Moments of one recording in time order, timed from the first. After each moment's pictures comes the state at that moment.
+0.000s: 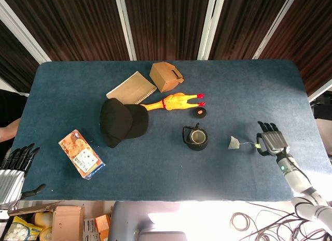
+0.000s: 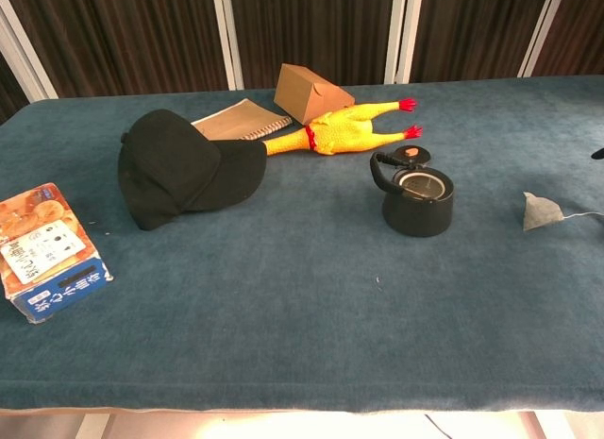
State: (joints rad) left arm -0.11 -1.07 0.01 -1.58 1.62 1.52 -0.06; right arm 0.52 -1.47 0.04 -0.84 -1.38 0.78 0.16
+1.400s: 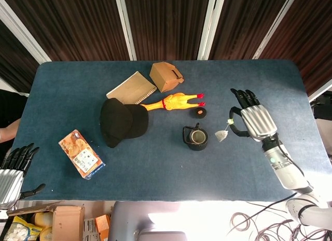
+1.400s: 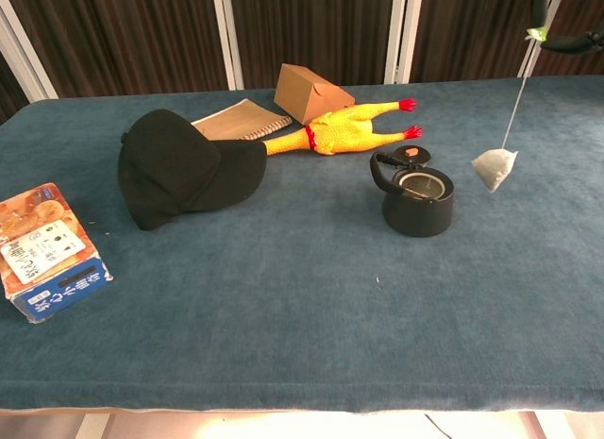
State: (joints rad) left arm -0.11 -1.06 0.01 -1.58 1.62 1.52 -0.08; right arm 0.59 -1.06 0.25 -1.71 -1.28 1.04 -0.16
